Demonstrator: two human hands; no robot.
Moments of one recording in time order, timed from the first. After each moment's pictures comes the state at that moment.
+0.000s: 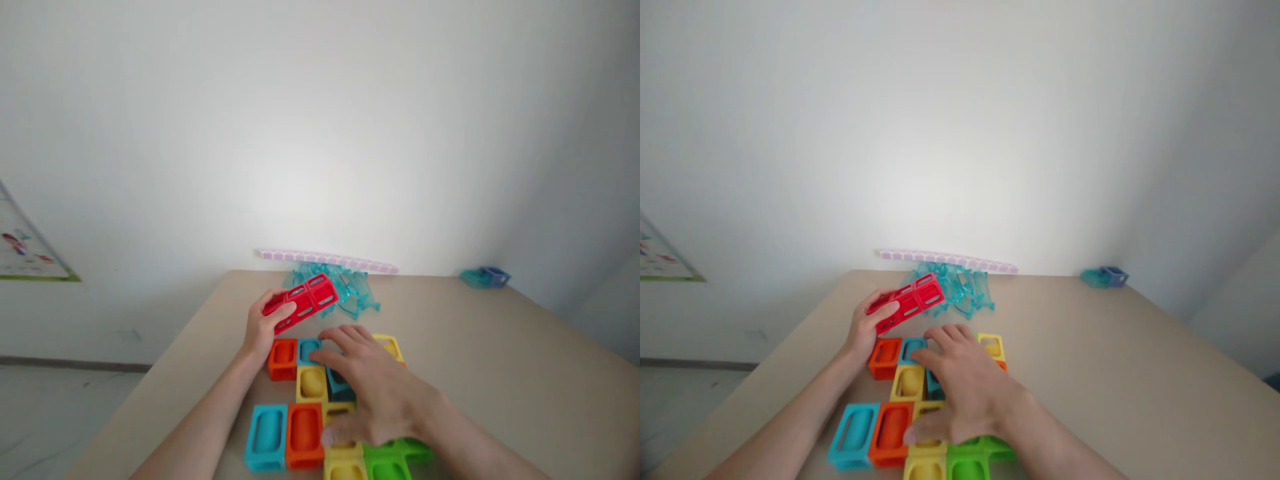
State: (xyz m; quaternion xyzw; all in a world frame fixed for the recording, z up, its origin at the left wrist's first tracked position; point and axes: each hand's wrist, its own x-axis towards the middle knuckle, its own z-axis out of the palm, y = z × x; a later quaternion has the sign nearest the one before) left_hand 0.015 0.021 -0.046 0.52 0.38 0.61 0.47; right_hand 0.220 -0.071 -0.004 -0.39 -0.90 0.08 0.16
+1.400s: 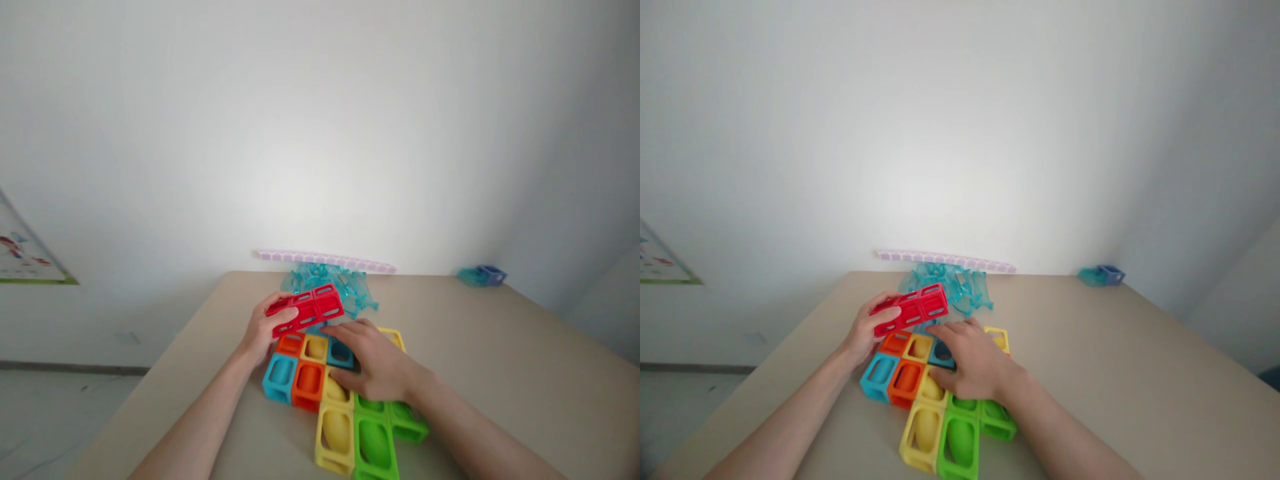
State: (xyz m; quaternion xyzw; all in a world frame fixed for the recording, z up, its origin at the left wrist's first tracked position) left_hand 0.012 0.019 -0.047 0.50 0.35 0.54 0.58; right_hand 0.233 -0.051 -0.018 -0.42 -0.88 0.10 0.18
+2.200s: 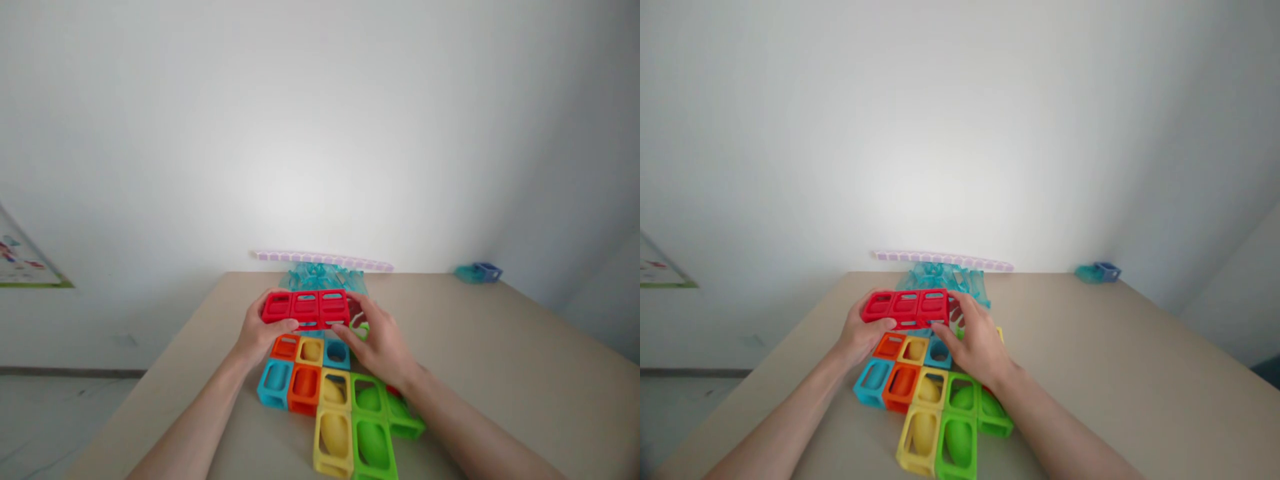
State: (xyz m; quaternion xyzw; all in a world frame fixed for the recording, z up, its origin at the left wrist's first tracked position) left_hand 0.011 0.018 -0.051 0.54 0.28 0.58 0.54; right_hand 0.236 -0.042 -0.026 -0.50 -0.74 0.09 0.43
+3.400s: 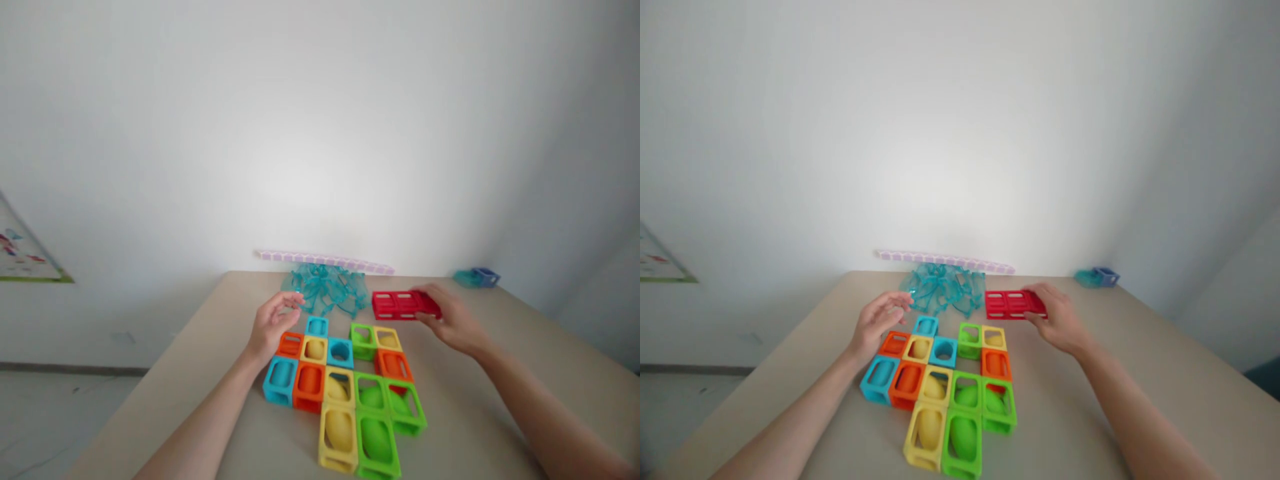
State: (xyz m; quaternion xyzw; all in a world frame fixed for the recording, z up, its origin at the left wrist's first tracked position) left_hand 0.013 0.014 -0.043 0.62 0.29 0.55 0.48; right_hand 0.389 -0.022 -0.027 -0.57 -0.77 -0.06 0.28
